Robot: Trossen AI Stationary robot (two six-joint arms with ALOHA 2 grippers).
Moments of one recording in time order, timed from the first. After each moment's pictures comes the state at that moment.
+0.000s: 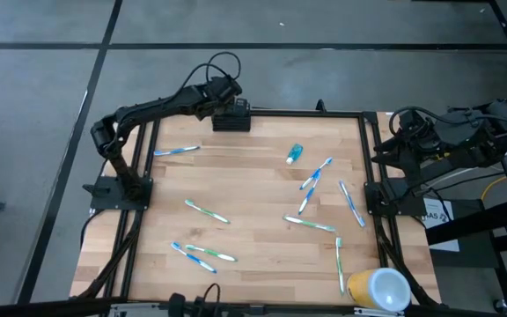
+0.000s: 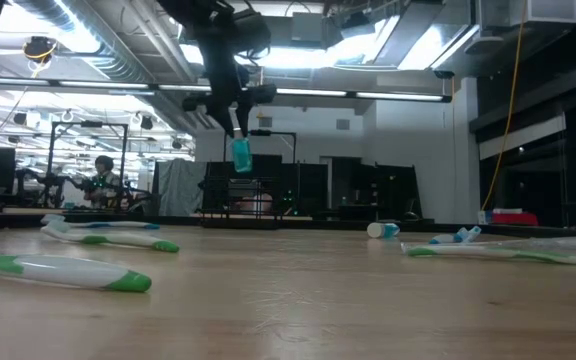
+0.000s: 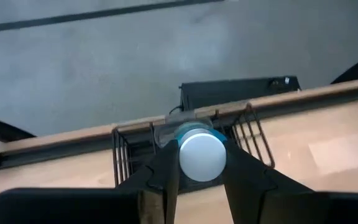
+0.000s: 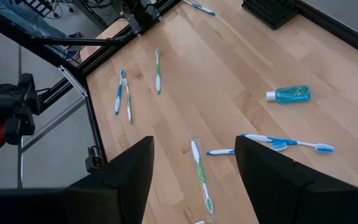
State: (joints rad) left arm 0.56 1.71 1.49 -0.71 -0.48 -0.69; right arm 0.33 0.93 1.74 -1.52 0.27 0.83
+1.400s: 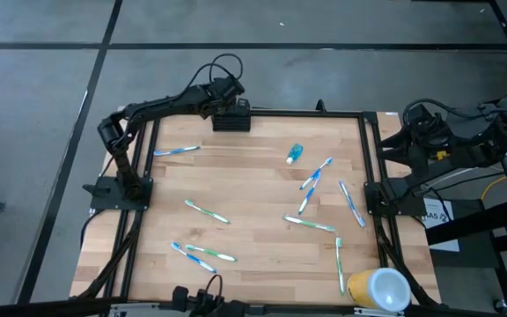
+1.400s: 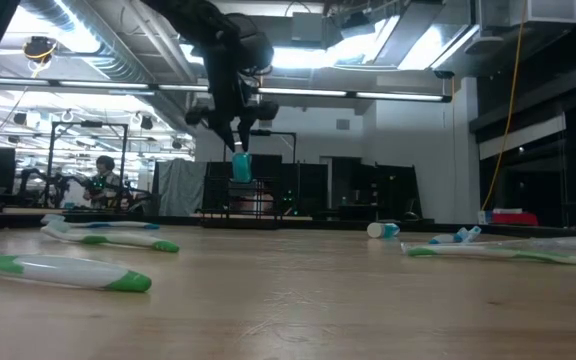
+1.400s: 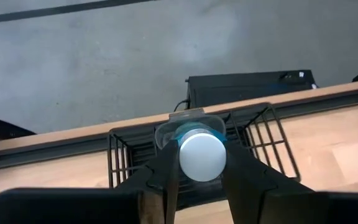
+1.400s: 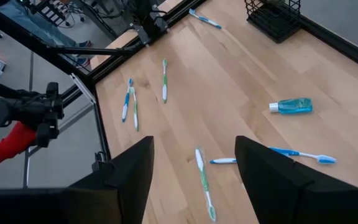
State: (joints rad) left arm 0.60 1.78 1.49 -0.69 -0.47 -0.69; right arm 0.33 0.93 1.81 -1.53 0.28 0.80
